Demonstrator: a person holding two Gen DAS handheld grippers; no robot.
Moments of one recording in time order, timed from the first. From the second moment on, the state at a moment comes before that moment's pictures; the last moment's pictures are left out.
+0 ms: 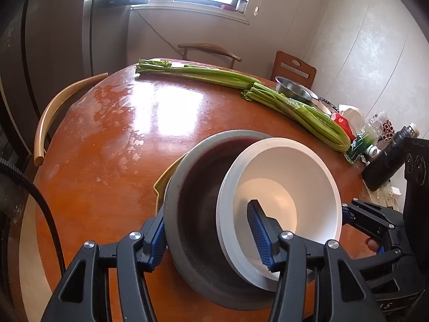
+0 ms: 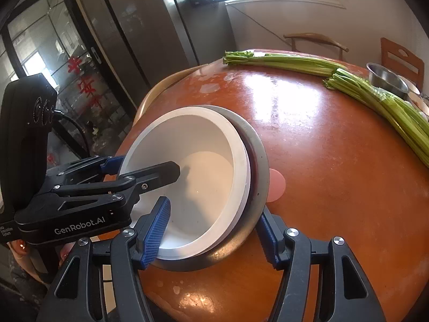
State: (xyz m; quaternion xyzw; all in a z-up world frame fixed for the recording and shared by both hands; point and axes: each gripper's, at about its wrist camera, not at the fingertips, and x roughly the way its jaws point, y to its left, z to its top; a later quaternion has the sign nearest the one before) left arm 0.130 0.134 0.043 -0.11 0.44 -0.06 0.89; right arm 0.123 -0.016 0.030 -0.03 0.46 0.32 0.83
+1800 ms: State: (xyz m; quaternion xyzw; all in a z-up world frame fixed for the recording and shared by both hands) left arm 0.164 0.143 0.009 -0.09 0.45 -0.01 0.89; right arm 0.151 -0.017 0.002 -0.07 0.46 0.28 0.84
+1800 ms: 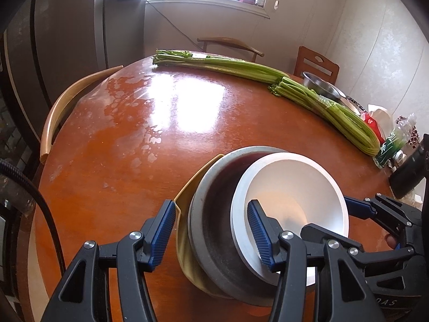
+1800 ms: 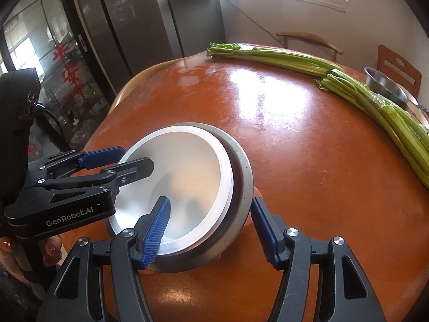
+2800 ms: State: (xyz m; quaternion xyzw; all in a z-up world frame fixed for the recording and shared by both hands) left arm 0.118 0.139 0.042 -0.08 0.42 0.01 0.90; right arm 0.114 -0.041 0.030 -0.07 0.42 0.27 0.86
